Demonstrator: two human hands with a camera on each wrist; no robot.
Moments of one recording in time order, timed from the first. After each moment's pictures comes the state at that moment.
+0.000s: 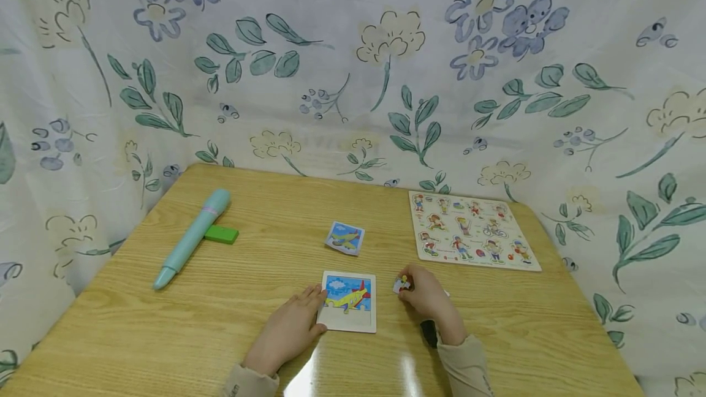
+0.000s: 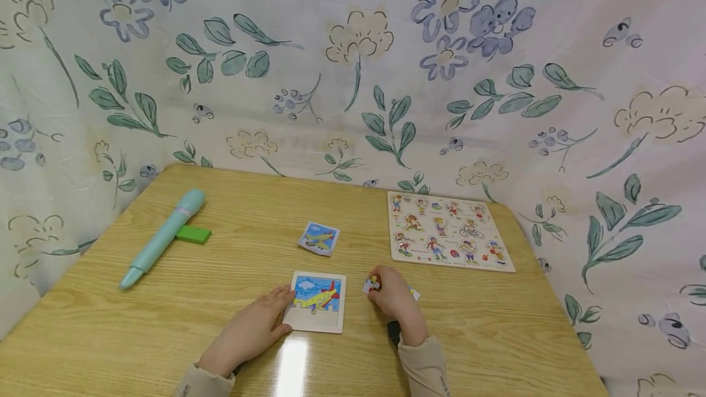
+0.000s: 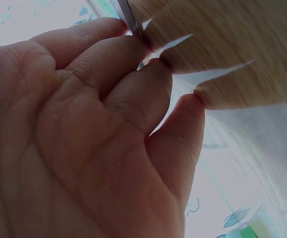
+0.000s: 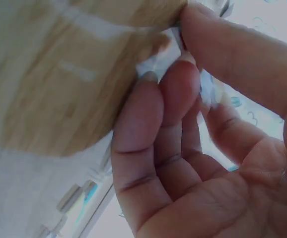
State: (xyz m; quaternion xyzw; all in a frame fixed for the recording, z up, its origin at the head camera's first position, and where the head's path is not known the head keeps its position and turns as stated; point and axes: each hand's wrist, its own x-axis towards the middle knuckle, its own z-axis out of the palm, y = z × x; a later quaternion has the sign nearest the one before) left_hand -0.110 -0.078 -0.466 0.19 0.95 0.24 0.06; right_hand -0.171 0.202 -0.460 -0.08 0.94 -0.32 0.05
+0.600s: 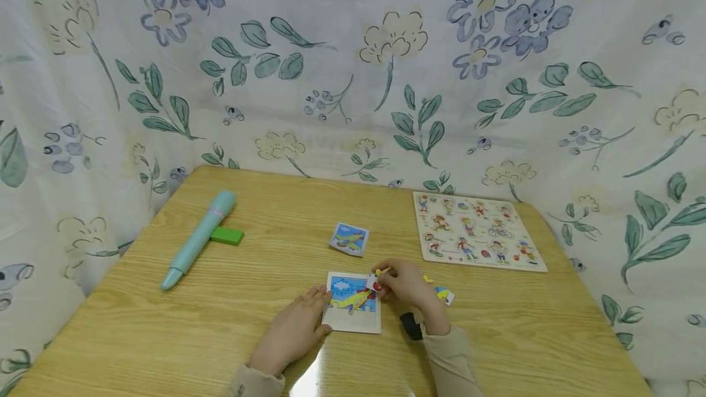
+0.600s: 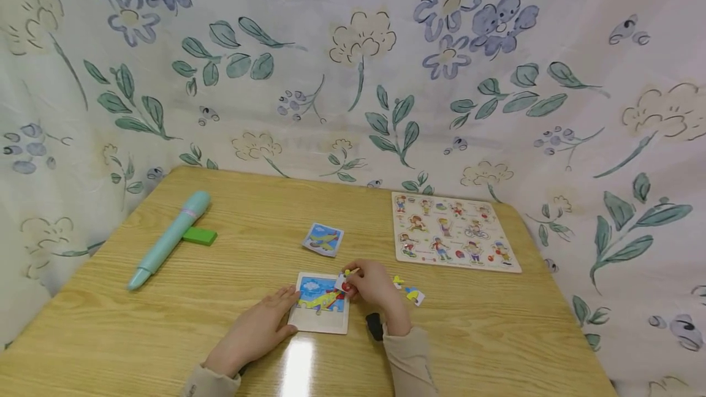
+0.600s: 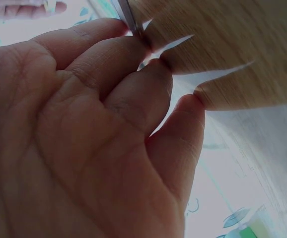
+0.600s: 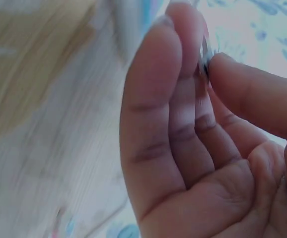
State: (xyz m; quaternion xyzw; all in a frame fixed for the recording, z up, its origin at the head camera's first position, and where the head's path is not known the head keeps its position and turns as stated) left_hand -0.110 -0.078 -0.468 0.20 0.95 0.22 0.05; right_hand -0.183 0.164 -0.451 -0.11 0.87 -0.46 0.13
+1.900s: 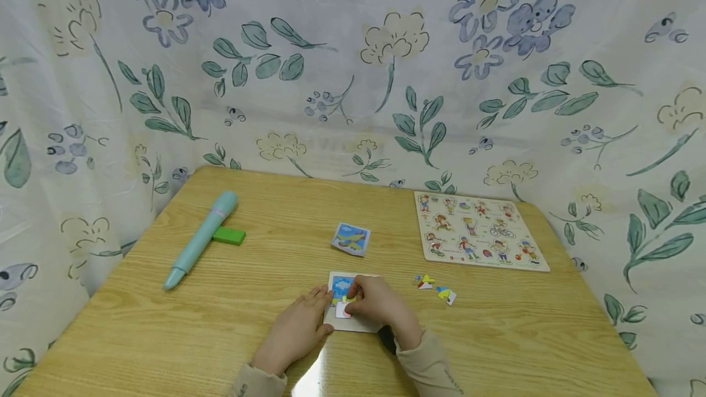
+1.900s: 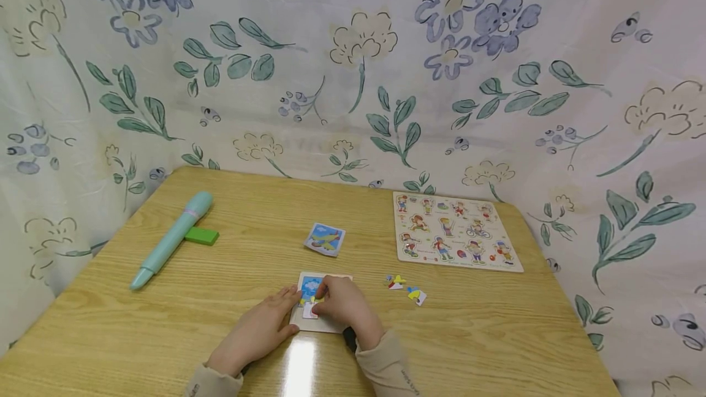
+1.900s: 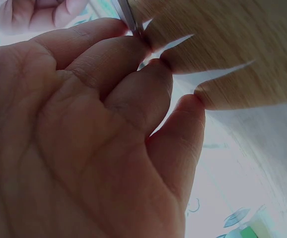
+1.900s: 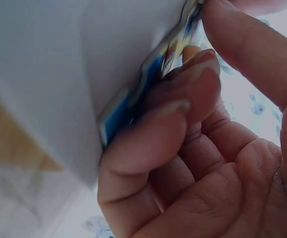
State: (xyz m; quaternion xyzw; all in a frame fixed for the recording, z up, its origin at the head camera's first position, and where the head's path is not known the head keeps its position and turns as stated) left_hand -0.109 -0.077 -0.465 0.21 0.95 0.22 0.05; right_hand -0.167 0.114 -0.461 -0.20 0.90 -0.35 0.13
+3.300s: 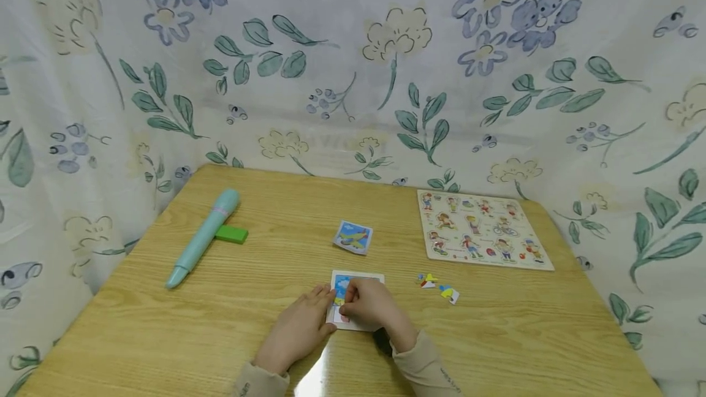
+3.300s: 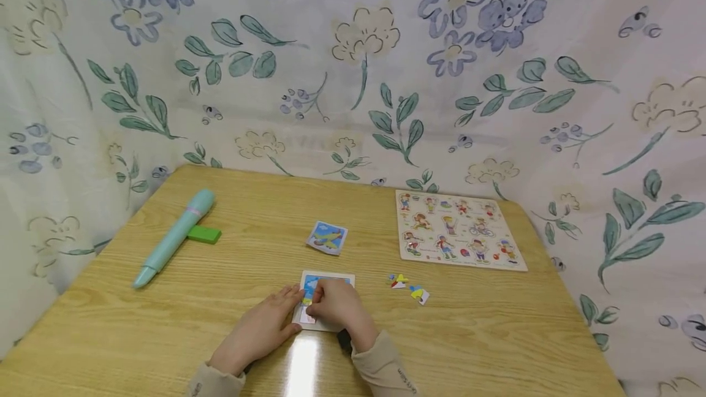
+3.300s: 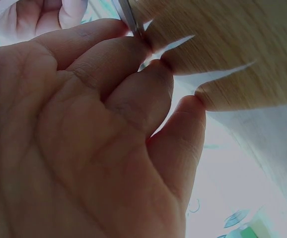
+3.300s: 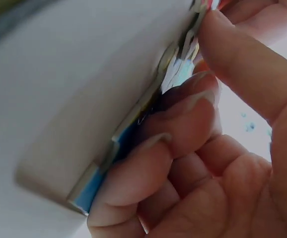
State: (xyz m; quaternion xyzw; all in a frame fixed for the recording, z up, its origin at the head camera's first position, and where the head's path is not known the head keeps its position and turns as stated) left_hand -0.110 -0.078 -0.469 0.21 0.96 0.20 0.03; right_hand -0.158 0.098 -0.462 -0.20 0.92 -0.33 0.11
